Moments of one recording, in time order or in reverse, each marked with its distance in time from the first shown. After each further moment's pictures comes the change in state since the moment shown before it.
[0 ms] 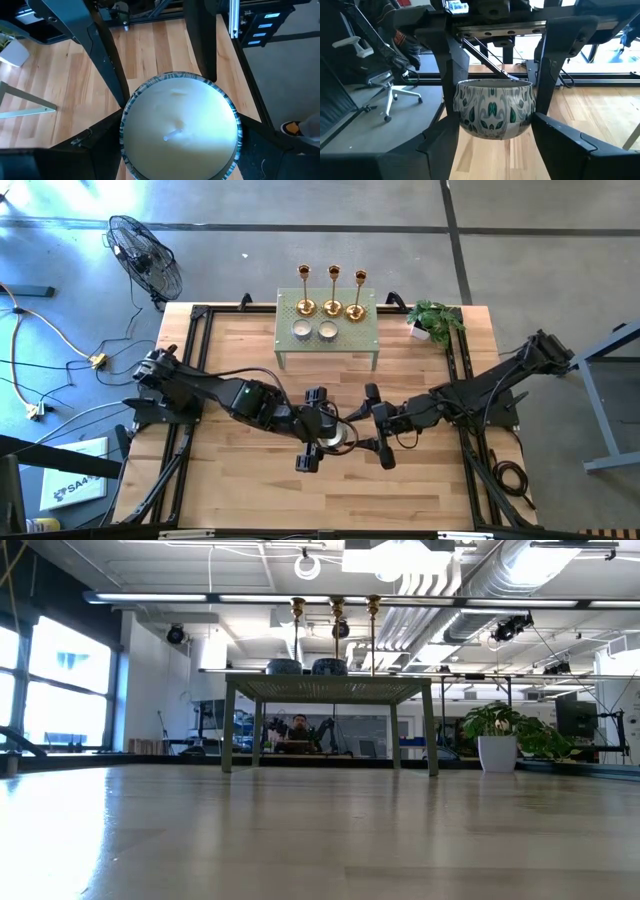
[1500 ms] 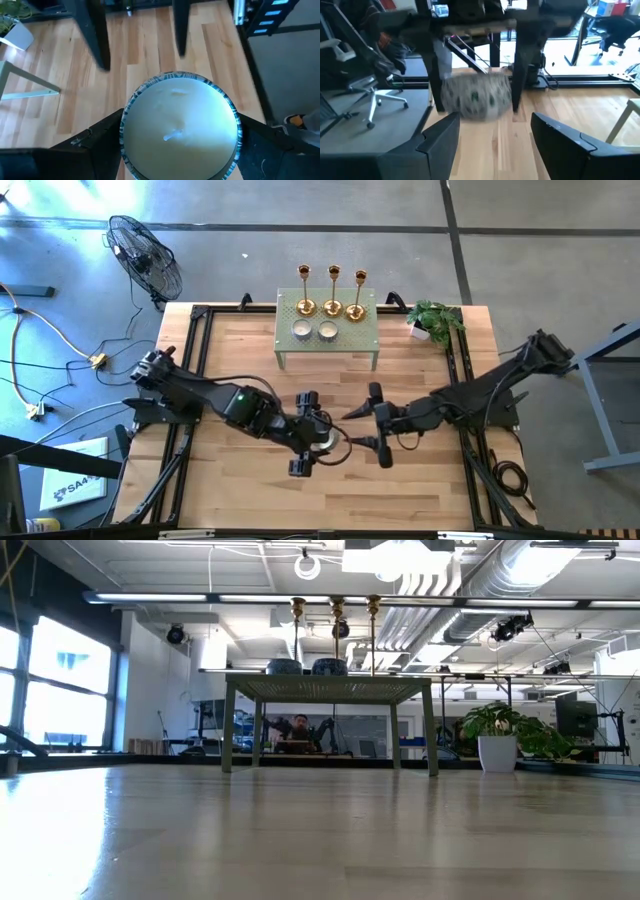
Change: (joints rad) left arm -0.070 -0.015 0.002 -0.108 -0.044 -0.083; right arm 0.014 -0.027 -0.044 0.042 0.101 -0.007
